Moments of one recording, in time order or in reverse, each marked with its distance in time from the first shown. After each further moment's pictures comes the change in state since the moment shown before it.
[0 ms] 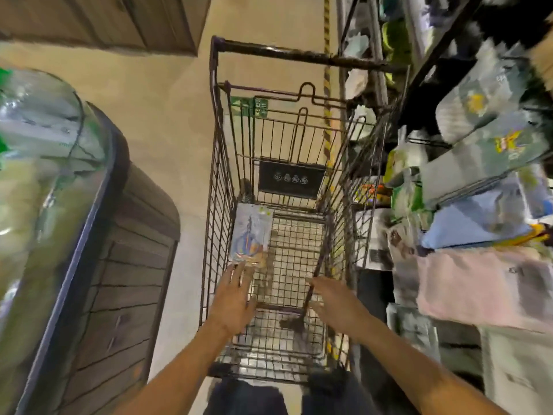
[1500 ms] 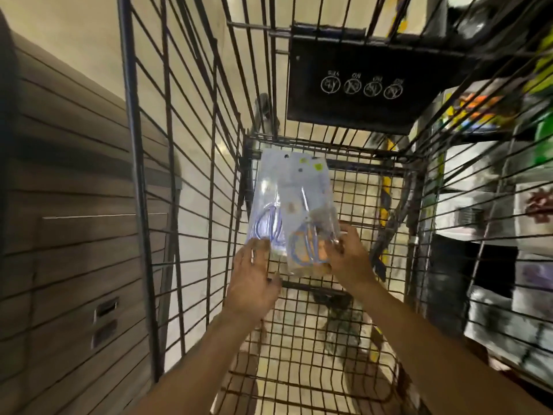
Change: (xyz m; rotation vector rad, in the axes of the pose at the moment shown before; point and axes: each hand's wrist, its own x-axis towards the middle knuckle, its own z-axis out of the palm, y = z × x) left_hand 0.174 -0.096 0.145 -0.298 -0.087 -0.319; right_hand 0.284 0.040 0.146 0.893 0.266 0.381
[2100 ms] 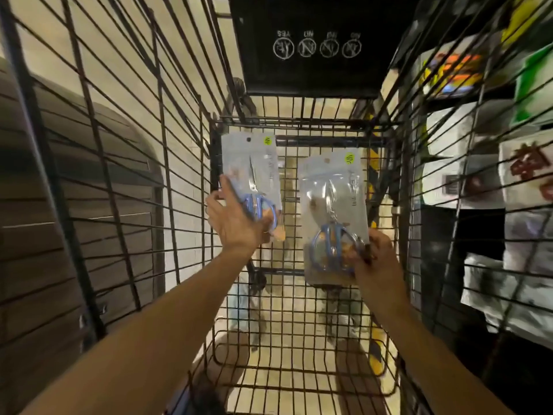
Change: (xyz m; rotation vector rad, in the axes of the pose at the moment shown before) left_hand 0.086 0.028 0.019 -0.064 0.345 -0.185; right_hand -0.058 0.053 -0.055 0.210 0.122 0.082
